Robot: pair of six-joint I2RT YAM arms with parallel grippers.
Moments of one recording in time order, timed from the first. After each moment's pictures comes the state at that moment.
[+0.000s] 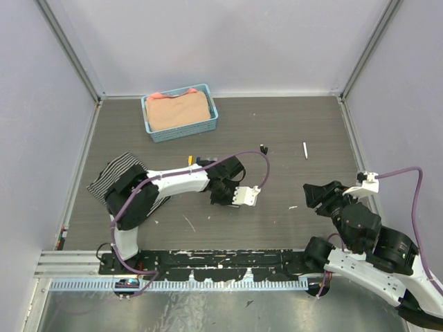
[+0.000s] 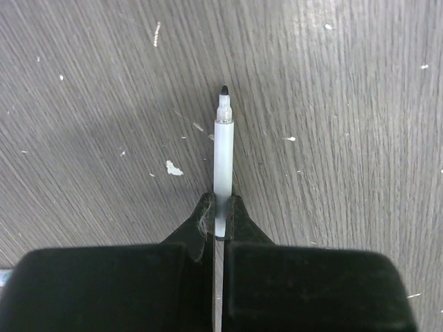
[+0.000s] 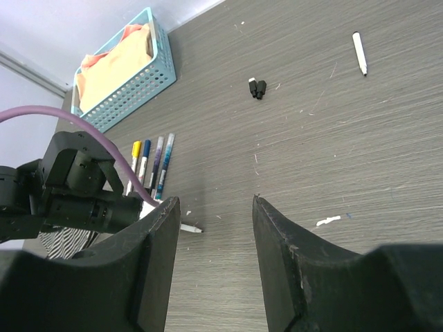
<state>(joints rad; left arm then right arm) -0.95 1.89 1.25 -0.62 0.24 0.88 0.98 0.24 0.85 -0.95 0.78 0.82</state>
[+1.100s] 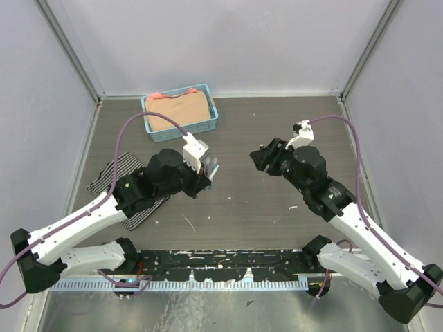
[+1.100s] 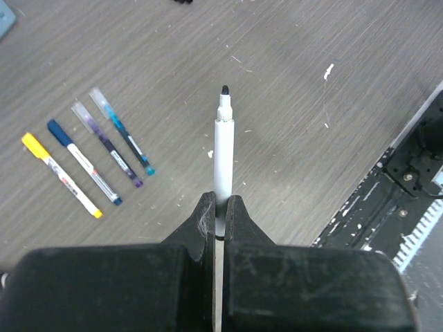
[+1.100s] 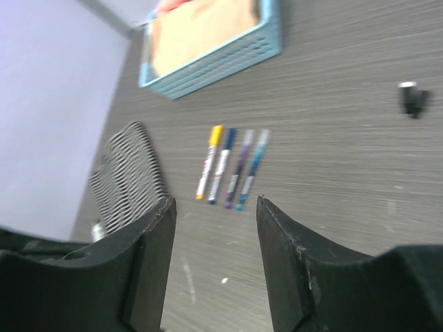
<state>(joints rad) -0.95 1.04 1.01 -0.46 -0.04 -0.18 0.62 0.84 0.90 -0.37 0.19 0.66</state>
